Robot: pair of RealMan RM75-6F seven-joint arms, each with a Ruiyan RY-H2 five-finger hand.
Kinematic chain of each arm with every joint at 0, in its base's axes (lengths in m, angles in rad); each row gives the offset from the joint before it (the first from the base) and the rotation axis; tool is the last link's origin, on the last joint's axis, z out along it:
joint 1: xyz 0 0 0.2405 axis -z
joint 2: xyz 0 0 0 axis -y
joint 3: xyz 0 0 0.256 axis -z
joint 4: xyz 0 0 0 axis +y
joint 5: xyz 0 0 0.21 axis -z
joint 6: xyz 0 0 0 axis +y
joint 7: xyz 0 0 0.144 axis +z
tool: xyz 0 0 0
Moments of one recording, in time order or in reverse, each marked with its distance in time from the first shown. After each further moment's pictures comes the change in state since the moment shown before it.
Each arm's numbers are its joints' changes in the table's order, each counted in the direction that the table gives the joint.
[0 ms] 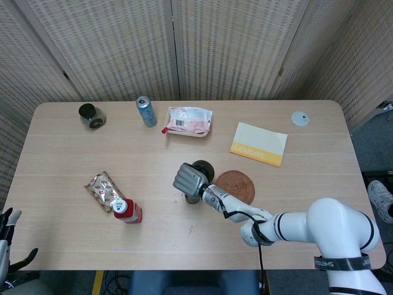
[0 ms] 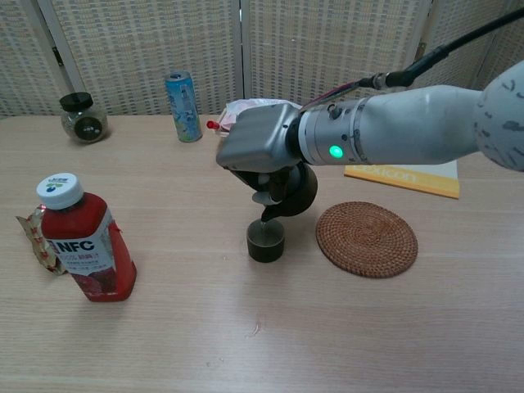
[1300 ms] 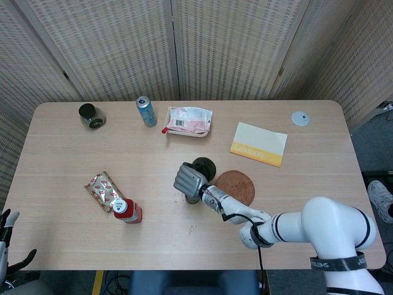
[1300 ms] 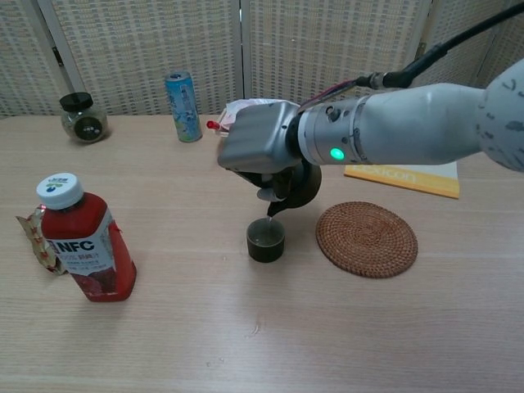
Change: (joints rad) left arm -0.012 0.004 0.004 0.011 -0.003 0.007 -0.014; right arm -0.053 -0.006 0.057 -0.040 -0.069 0.063 -0.106
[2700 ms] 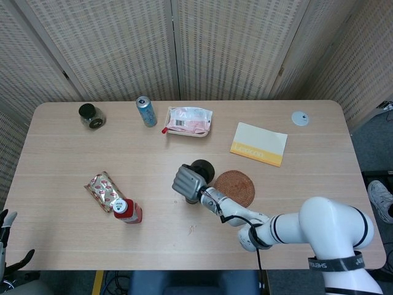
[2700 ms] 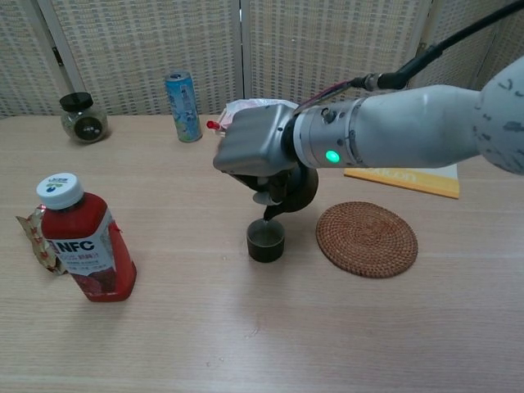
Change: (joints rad) left arm -0.005 -0.002 0.004 0.012 0.002 0.000 -0.012; right arm -0.015 -0.002 0.003 -0.030 -0.038 0.019 0.020
